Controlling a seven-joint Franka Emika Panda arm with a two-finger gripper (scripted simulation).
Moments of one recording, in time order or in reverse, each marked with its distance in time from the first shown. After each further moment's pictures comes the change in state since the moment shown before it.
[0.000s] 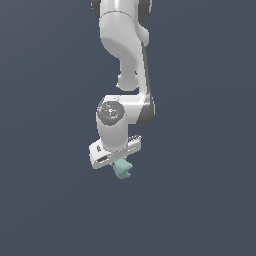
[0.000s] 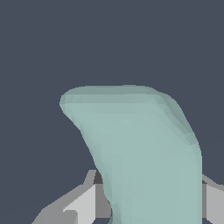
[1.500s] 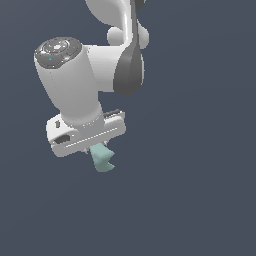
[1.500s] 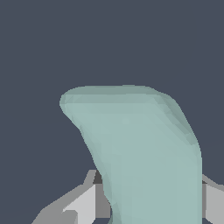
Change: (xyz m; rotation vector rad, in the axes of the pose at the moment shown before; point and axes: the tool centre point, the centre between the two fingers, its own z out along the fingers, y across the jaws) arm -0.005 0.064 -0.149 0.000 0.000 0.000
